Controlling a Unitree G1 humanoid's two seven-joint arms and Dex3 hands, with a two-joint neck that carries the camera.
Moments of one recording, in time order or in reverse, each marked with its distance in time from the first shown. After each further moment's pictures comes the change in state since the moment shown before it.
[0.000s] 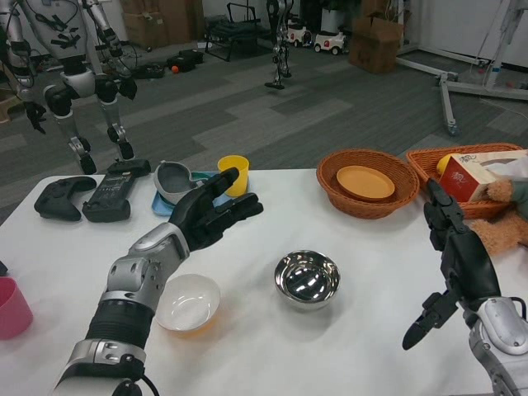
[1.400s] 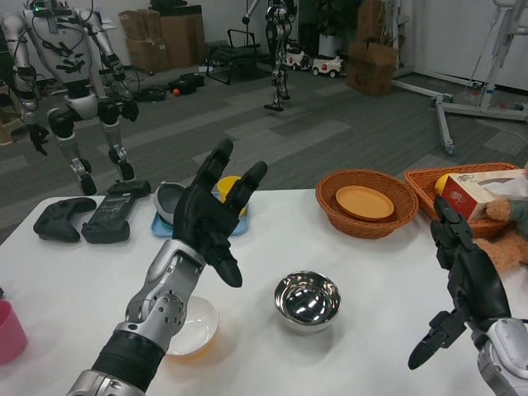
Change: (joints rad) left arm 0.050 0.026 -0.209 -0.031 -0.456 -0.479 0.079; right arm -0.001 0.002 -0.016 0.001 0.034 -0.004 0.000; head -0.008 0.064
